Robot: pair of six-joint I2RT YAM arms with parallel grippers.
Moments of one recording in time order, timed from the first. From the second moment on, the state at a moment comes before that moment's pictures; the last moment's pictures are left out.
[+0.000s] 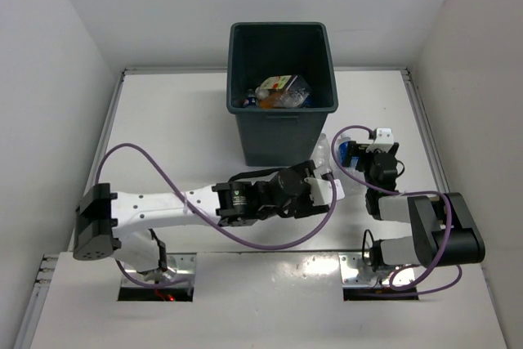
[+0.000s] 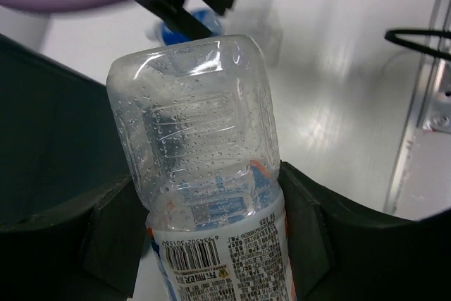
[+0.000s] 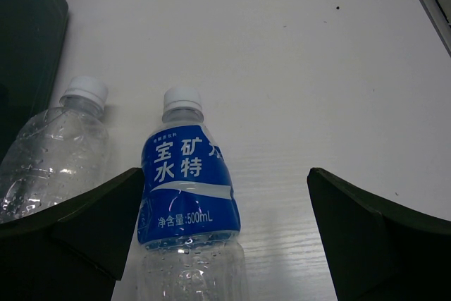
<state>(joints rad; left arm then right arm) -1.30 1.45 1.13 -0.14 -0.27 0.28 0.05 1.37 0.17 0.96 0.13 0.02</state>
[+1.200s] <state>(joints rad) -0.66 1.70 1.97 -0.08 -0.10 -0.01 0.05 1.37 0.17 0.96 0.13 0.02</state>
